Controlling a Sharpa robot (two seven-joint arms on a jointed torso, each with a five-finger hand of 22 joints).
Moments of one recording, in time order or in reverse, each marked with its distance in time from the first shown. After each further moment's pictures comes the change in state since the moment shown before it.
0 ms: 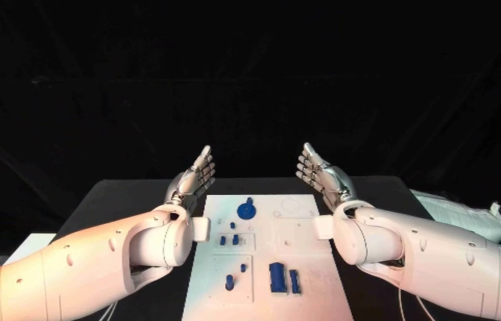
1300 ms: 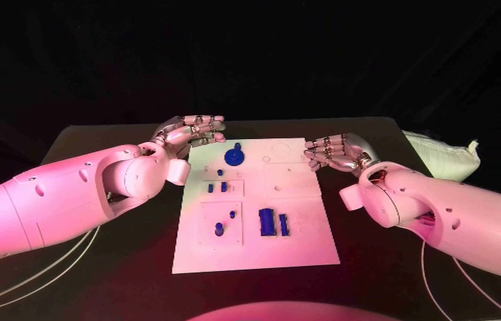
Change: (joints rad) left arm 0.108 -0.051 -0.041 -0.099 0.024 0.422 -0.151; left_hand 0.849 -0.130 0.307 -0.008 0.097 0.619 0.165 0.090 0.065 0.672 0.114 0.167 0.061 0.582 0.092 0.480 0.276 0.070 0.567 0.087 0.144 0.644; right arm -0.166 -0.127 0.198 0.007 -0.455 0.150 -0.339; right_hand 0.996 -0.046 0.035 0.154 0.172 0.612 0.151 0.058 0.213 0.688 0.116 0.065 0.361 0.663 0.068 0.243 0.380 0.112 0.526 0.116 0.455 0.405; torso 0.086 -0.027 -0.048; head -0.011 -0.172
